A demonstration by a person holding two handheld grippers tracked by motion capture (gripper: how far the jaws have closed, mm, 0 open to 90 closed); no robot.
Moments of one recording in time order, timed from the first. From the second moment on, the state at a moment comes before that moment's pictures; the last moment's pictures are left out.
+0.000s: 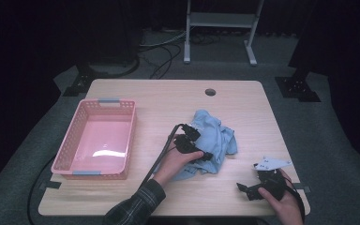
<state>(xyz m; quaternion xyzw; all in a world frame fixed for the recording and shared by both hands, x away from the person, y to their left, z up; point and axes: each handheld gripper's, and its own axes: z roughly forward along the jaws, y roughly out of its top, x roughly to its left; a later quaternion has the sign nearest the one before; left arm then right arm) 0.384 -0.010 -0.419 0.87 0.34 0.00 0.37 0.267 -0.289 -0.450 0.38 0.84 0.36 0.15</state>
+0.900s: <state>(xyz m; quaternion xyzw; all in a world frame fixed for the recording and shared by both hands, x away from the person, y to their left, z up) 0.382 -0.005 -0.404 0.86 0.34 0.00 0.38 0.267 -0.289 -0.450 0.38 0.84 0.36 0.15</state>
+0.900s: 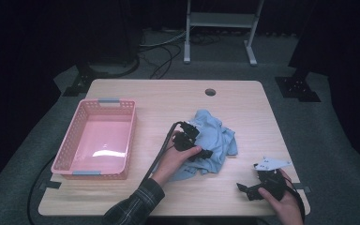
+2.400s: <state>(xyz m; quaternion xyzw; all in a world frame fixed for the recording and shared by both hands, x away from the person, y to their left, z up) 0.371 0.022 -0.357 0.84 0.34 0.04 0.43 0.267 -0.289 -0.450 0.38 0.84 0.36 0.15</state>
